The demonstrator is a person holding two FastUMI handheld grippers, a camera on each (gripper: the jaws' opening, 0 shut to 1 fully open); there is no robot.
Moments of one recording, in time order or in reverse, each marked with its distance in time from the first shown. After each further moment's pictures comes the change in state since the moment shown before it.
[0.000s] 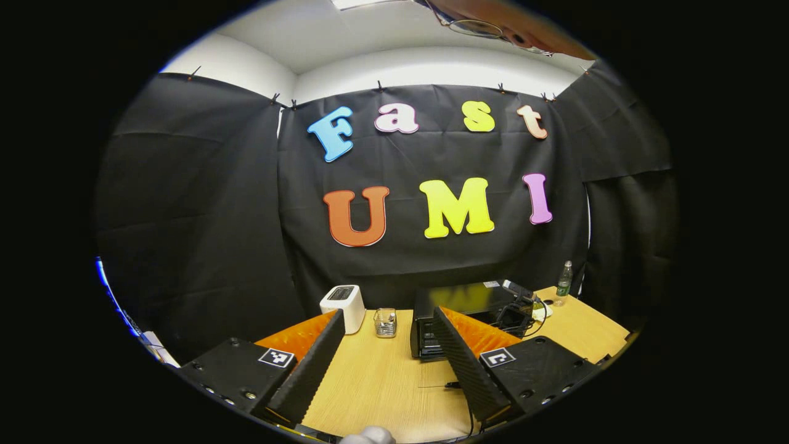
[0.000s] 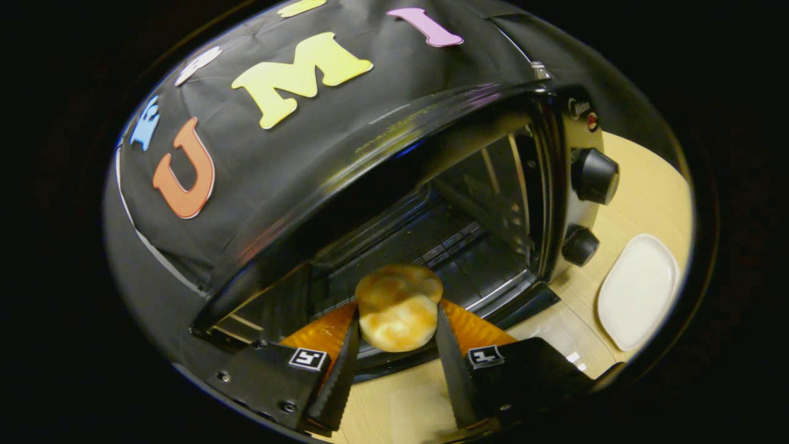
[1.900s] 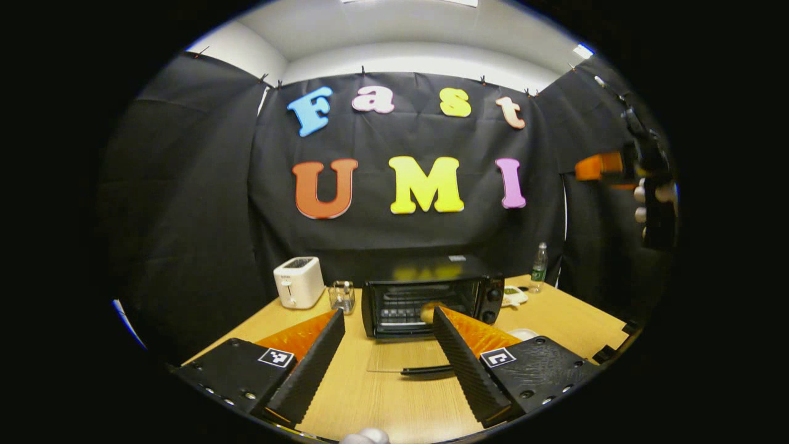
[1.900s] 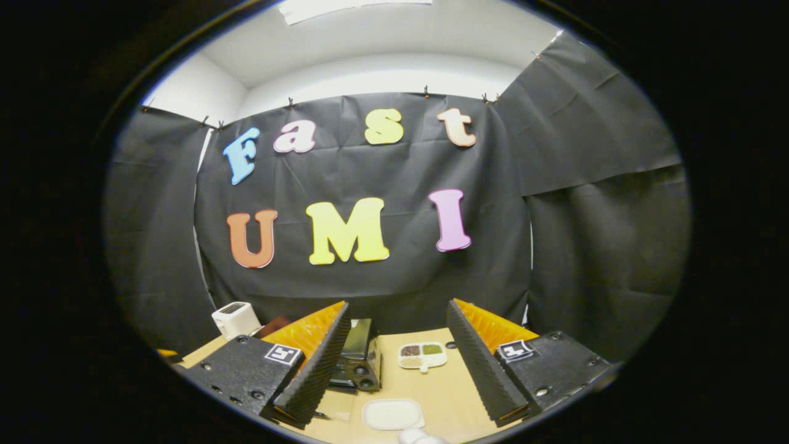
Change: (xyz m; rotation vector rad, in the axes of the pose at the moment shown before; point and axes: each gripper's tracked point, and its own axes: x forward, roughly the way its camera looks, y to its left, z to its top) left arm 0.025 -0.097 -0.148 -0.082 0.073 -0.115; right arm -0.427 -0.110 0.276 -0.507 -0.609 0.089
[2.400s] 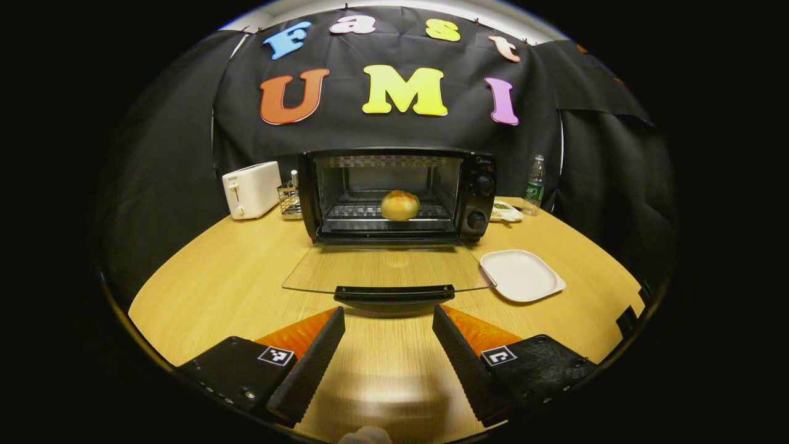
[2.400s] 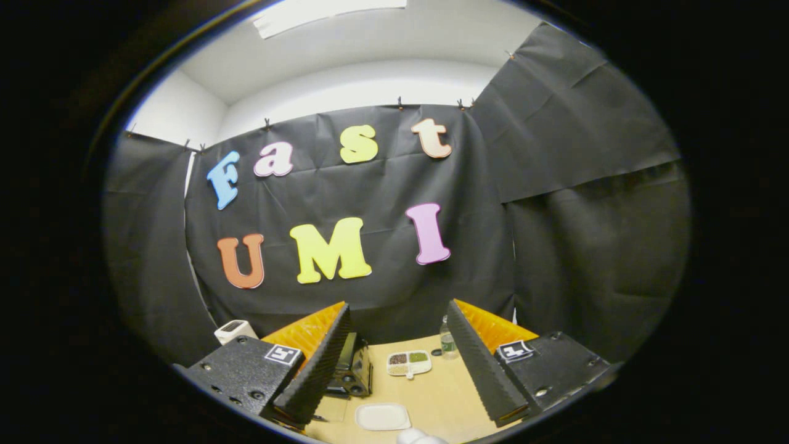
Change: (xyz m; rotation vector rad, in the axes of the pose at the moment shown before) left arm 0.067 -0.080 -0.164 -0.003 0.332 -0.079; right arm -0.015 -0.049 0.040 0.072 -0.022 -0.032
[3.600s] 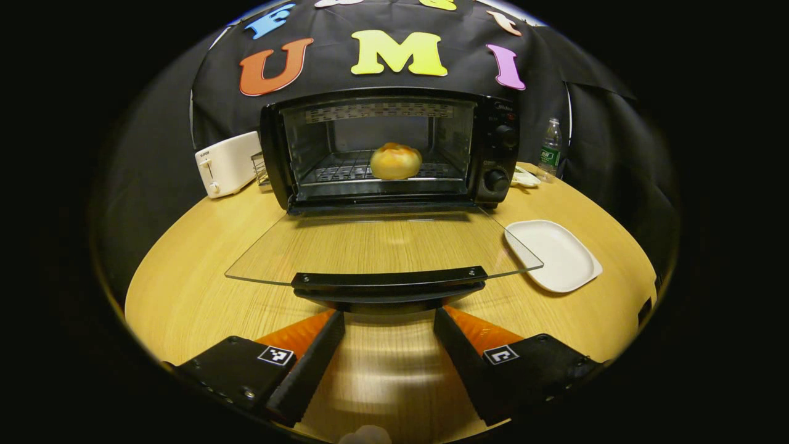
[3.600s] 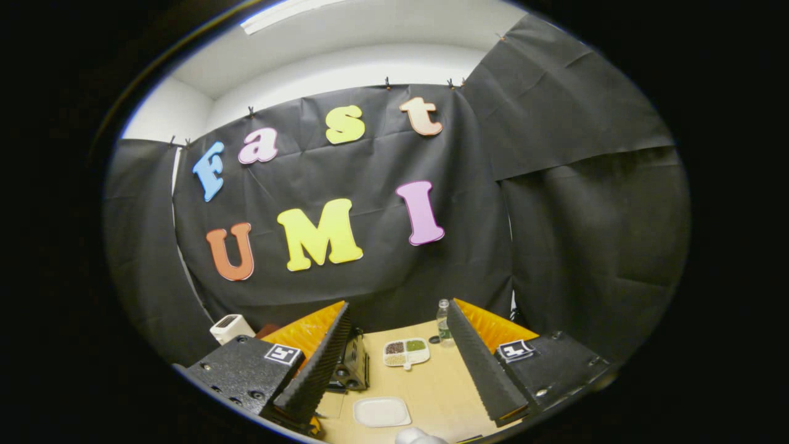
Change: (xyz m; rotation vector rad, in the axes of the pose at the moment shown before) left arm 0.056 0.002 -0.016 0.034 0.120 0.007; right arm 0.030 -0.012 -0.026 0.026 0.091 -0.022
